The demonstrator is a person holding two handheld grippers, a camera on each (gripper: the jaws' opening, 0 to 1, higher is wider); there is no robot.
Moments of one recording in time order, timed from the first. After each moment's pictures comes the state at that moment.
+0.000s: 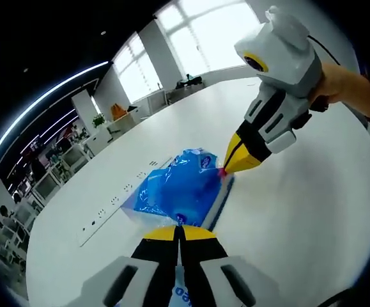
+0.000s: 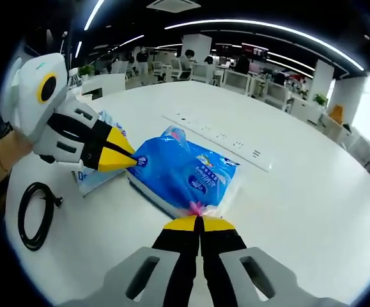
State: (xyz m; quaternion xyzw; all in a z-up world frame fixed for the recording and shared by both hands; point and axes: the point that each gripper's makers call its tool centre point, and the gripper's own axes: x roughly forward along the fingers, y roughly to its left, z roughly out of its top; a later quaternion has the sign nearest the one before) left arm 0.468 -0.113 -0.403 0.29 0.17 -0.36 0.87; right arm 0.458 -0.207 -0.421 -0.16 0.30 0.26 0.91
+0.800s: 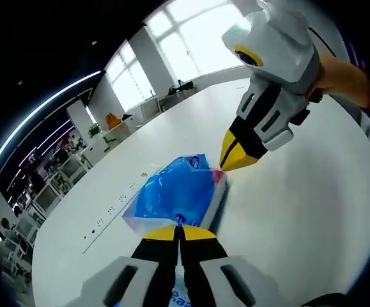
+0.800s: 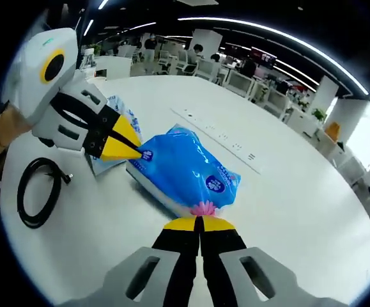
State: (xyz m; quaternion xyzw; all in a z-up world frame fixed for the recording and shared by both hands) left arm 0.438 -0.121 -0.389 0.31 0.15 -0.38 0.86; right arm 0.427 -0.210 -0.404 -0.24 0.29 0.24 0.89
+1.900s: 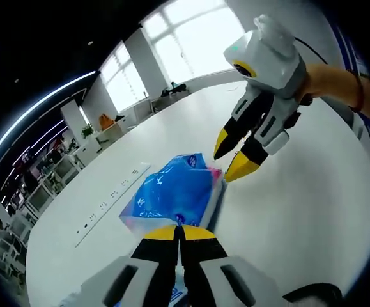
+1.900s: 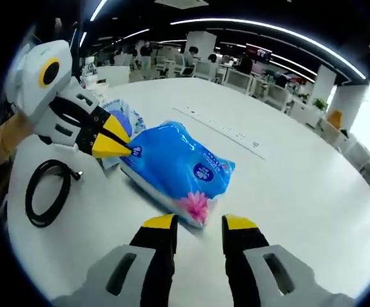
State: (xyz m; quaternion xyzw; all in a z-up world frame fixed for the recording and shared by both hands) left arm 0.419 -0.114 -0.395 0.30 0.15 -0.41 0.85; right arm 0.417 -0.221 -0.418 -0.18 0.30 0.25 0.90
